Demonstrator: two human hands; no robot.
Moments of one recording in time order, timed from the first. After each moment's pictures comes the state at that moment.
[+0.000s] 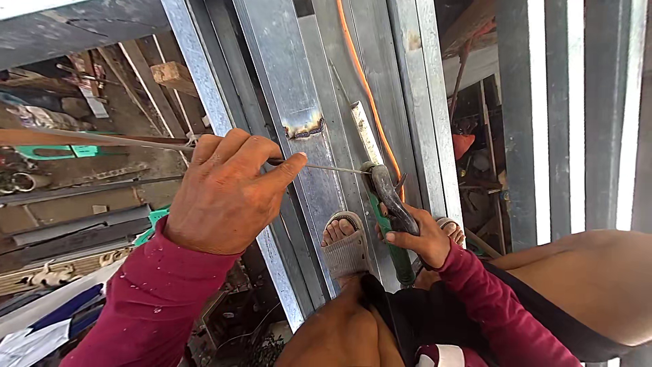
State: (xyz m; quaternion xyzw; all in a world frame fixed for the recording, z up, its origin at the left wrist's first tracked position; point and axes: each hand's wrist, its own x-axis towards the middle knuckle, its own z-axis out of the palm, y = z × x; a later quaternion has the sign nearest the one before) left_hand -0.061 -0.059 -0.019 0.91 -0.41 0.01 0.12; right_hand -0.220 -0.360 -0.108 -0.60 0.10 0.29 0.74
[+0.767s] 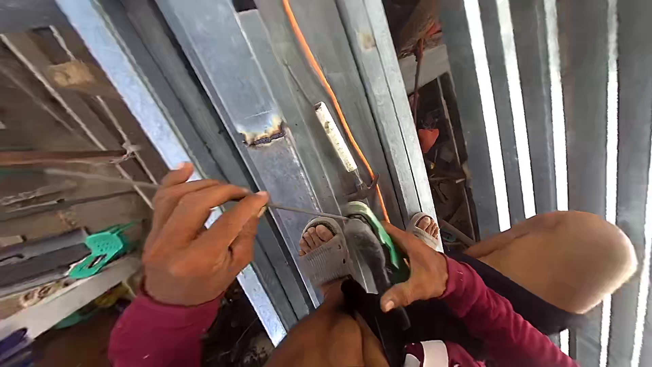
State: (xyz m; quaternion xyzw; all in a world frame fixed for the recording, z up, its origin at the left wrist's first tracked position) left_hand -0.110 -0.043 -0.066 0.89 -0.32 0.10 0.31; right_hand -0.244 -0.365 -0.067 -0.67 -0.01 0.25 0.70
